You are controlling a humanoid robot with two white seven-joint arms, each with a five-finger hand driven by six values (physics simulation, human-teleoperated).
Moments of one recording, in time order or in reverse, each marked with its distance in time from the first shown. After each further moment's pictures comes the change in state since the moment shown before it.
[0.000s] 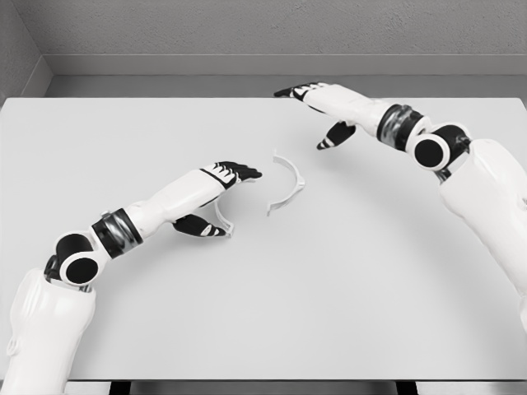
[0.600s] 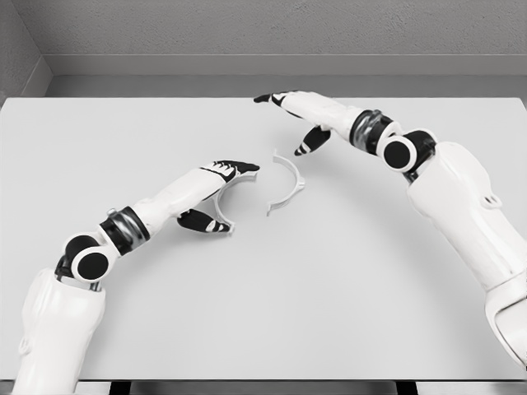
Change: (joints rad) left arm -0.006 -0.042 -0.001 0.025 -0.008 0.121 -0.001; right arm -0.017 0.113 0.000 0.106 0.008 0.027 -0.003
